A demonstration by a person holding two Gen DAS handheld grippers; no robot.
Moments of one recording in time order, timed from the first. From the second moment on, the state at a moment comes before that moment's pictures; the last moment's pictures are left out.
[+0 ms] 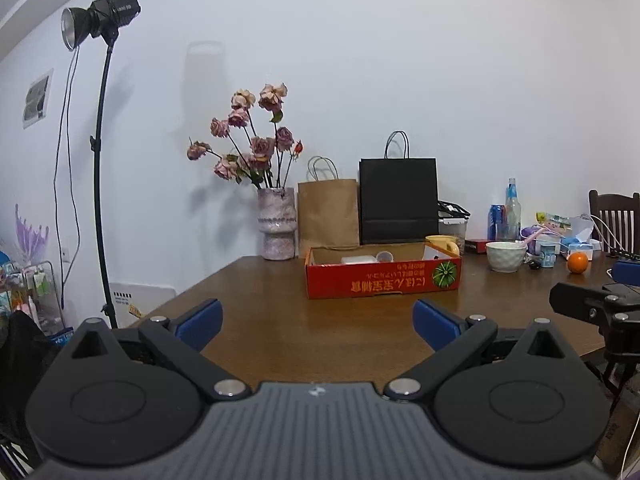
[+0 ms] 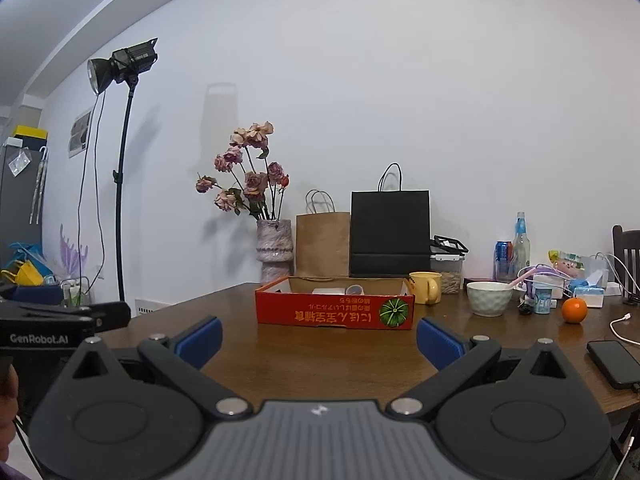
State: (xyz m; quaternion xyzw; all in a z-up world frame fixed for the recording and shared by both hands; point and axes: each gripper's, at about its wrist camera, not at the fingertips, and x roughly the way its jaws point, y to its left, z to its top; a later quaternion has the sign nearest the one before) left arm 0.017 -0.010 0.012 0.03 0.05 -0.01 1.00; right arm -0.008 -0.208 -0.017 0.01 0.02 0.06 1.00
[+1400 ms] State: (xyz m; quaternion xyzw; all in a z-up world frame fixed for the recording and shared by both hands) left arm 0.021 -0.011 0.014 0.03 0.06 -0.03 1.00; right arm -0.001 -0.206 -0.018 0.01 0.04 0.07 1.00
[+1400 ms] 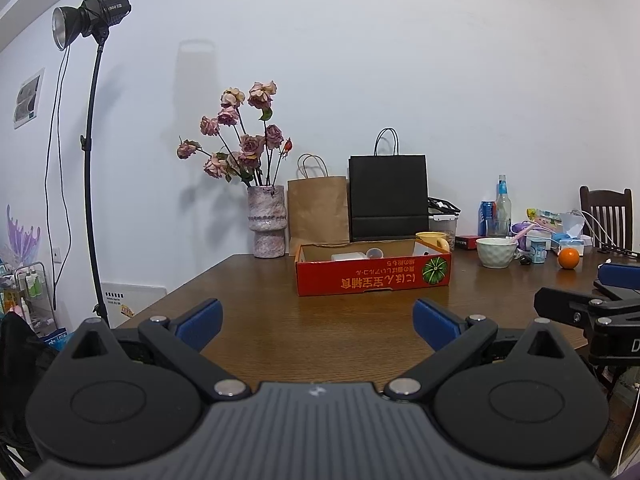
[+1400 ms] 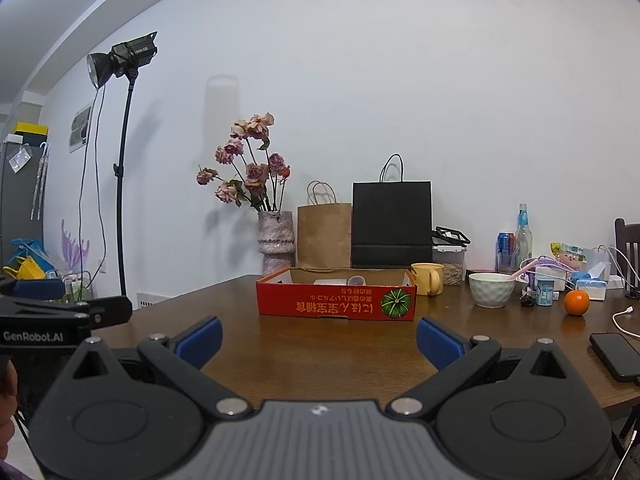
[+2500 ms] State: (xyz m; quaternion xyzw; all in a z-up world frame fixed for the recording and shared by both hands) left arm 0.020 -0.012 0.016 0.04 0.05 -0.03 1.00; right arm -0.002 -0.207 -0.022 0.01 0.04 0.07 1.00
